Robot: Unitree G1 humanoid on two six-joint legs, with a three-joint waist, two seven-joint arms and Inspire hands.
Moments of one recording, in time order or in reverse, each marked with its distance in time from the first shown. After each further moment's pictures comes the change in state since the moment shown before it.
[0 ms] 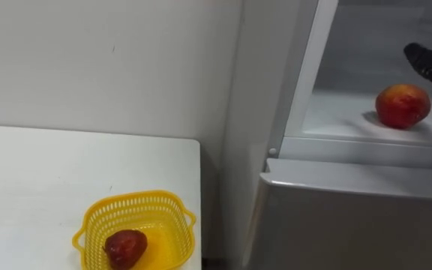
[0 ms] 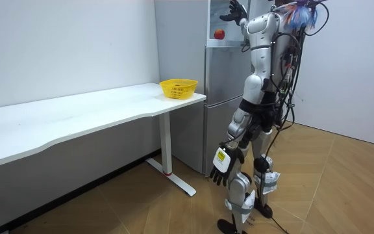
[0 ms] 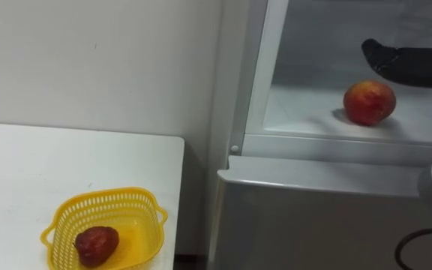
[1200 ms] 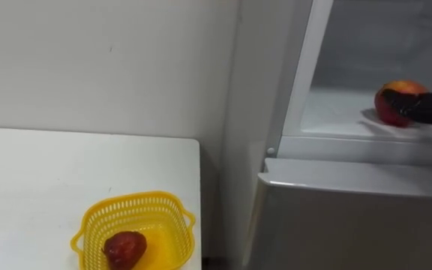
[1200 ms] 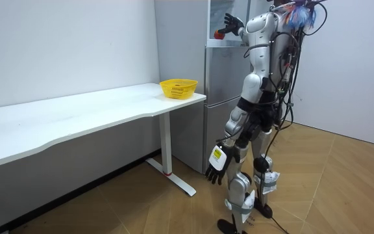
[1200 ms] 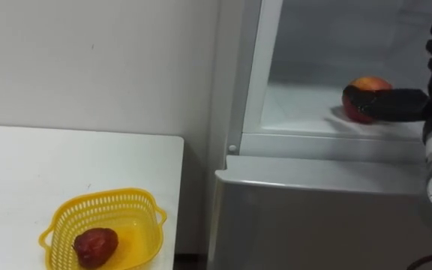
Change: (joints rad) left arm 0.002 0.000 0.004 -0.049 0.027 0.038 0.028; right arm 0.055 0.000 0.000 0.084 -0.002 0.066 0.140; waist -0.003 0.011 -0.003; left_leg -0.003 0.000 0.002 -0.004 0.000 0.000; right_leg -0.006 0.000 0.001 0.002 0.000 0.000
